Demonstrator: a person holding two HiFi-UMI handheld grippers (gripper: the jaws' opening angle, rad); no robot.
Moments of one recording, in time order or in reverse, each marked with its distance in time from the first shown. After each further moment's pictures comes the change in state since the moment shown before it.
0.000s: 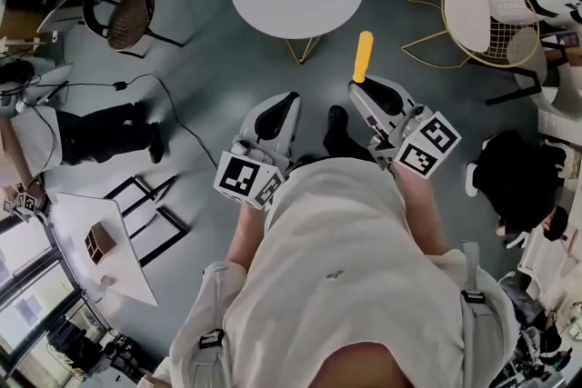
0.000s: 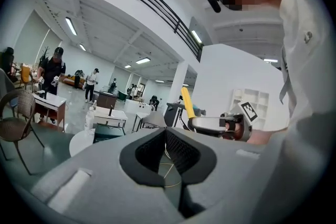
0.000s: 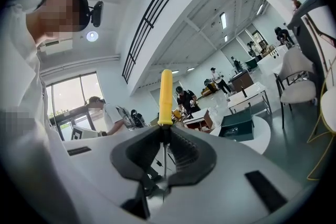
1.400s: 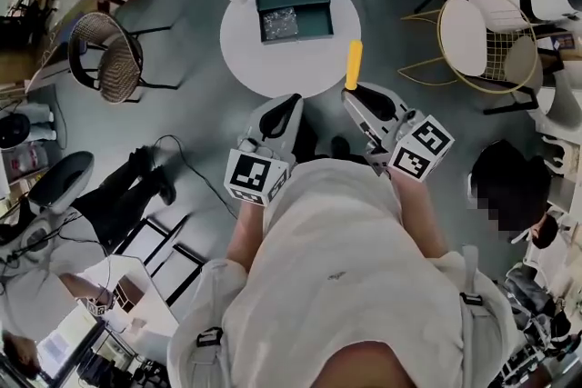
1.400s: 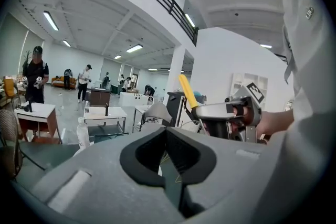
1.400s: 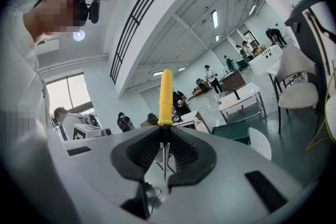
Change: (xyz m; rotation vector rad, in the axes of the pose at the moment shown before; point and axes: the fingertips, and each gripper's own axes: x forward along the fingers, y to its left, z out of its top) left arm 0.152 0.134 0.031 0.113 0.142 -0.068; right arm 0.124 -0.122 0.063 0.035 0.004 -0.095
